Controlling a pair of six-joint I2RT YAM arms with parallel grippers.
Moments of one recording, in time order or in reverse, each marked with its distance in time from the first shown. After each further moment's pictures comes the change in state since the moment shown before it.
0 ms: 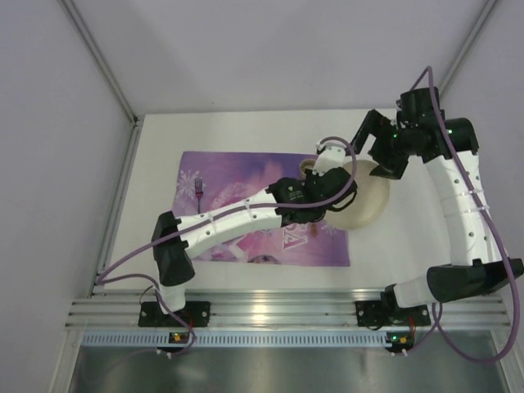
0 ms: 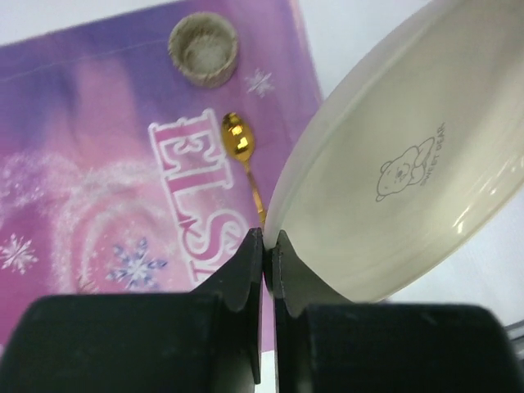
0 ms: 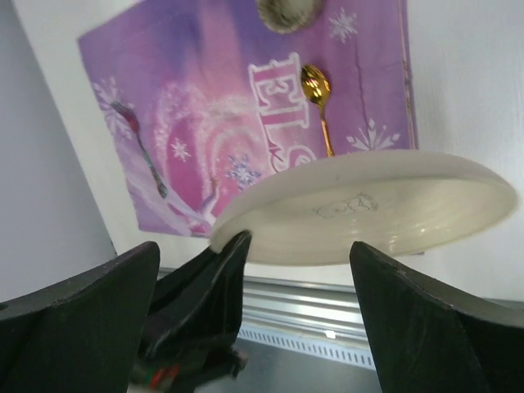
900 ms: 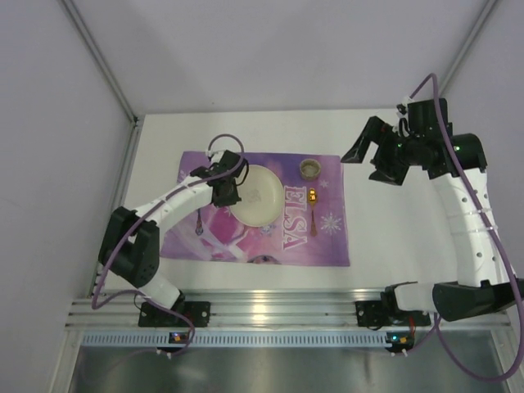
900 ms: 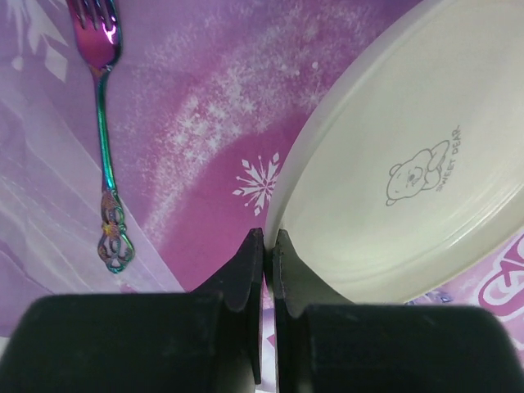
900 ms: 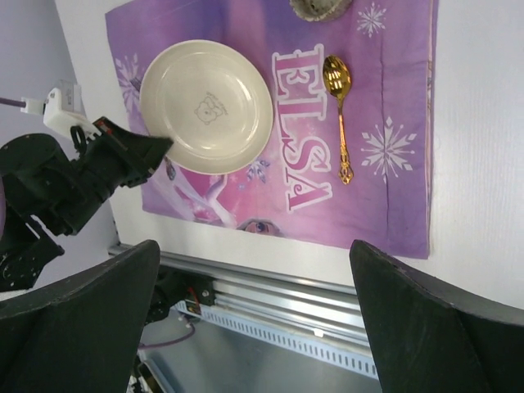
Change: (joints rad) left arm 0.660 -0.298 -0.730 0.102 0.311 -0.034; right arm -0.001 -0.114 -0.068 0.071 -0.064 -0.042
